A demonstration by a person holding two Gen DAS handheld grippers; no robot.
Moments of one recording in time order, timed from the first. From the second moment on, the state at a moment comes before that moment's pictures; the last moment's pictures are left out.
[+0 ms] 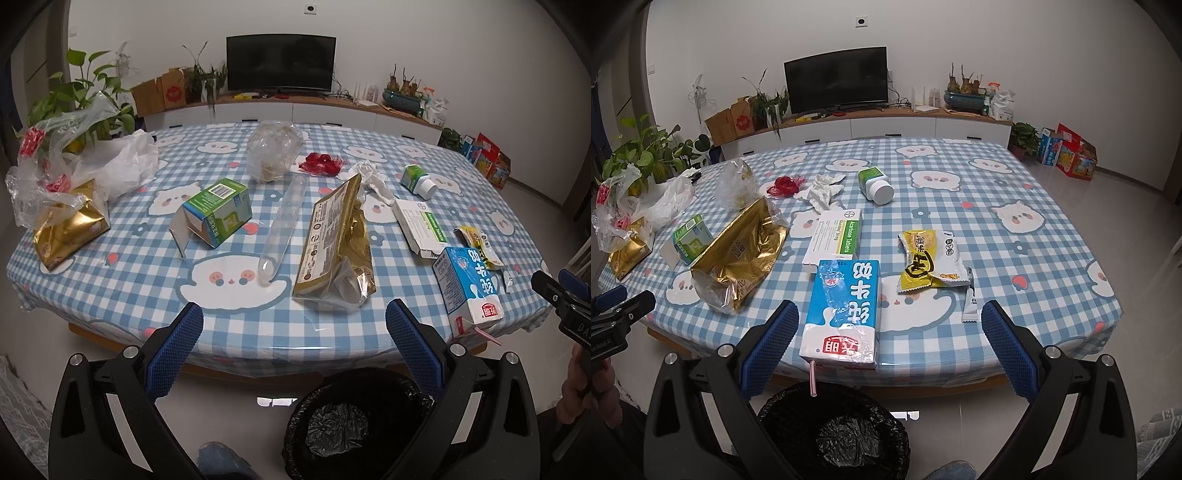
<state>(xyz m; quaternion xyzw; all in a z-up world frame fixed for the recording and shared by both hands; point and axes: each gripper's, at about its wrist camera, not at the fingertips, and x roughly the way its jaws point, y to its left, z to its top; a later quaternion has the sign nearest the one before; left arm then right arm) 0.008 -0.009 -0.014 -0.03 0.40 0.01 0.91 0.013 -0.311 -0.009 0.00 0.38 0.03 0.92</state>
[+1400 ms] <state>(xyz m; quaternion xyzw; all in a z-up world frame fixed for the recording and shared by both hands) 0.157 -0.070 -0.077 0.01 0.50 -0.02 0.87 0.104 -0.255 -0.083 0.01 0.52 0.02 0.85</state>
